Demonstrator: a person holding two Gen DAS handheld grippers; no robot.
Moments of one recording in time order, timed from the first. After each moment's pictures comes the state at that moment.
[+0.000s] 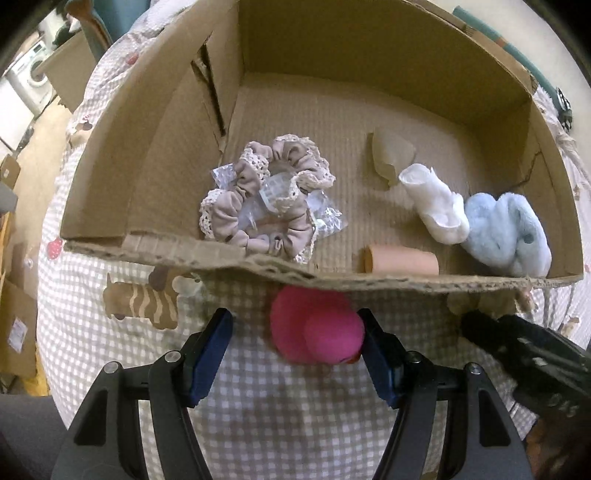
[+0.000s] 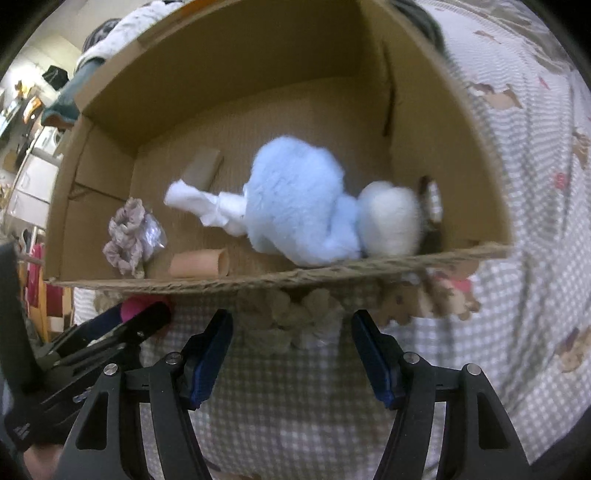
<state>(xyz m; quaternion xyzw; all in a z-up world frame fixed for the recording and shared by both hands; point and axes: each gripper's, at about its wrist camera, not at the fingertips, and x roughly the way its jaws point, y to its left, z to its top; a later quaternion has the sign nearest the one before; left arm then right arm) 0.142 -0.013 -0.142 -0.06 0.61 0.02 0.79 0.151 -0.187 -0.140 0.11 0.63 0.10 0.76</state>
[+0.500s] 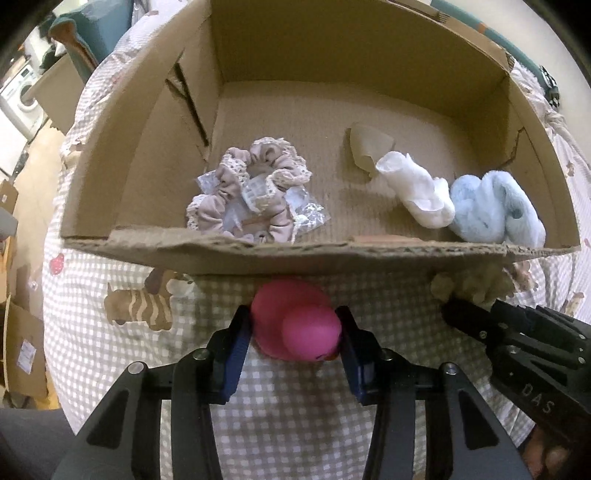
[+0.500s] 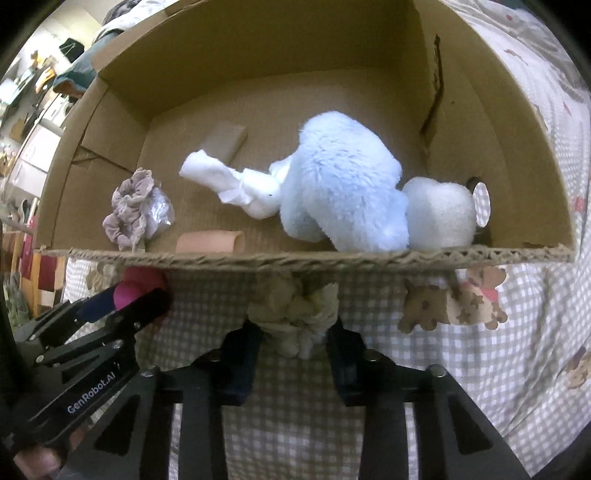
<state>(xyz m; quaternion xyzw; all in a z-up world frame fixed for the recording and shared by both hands) 0.131 -0.042 -0.138 -0.03 0.60 0.00 0.80 0.151 -0.157 -0.148 0.06 0.62 0.12 0.77</state>
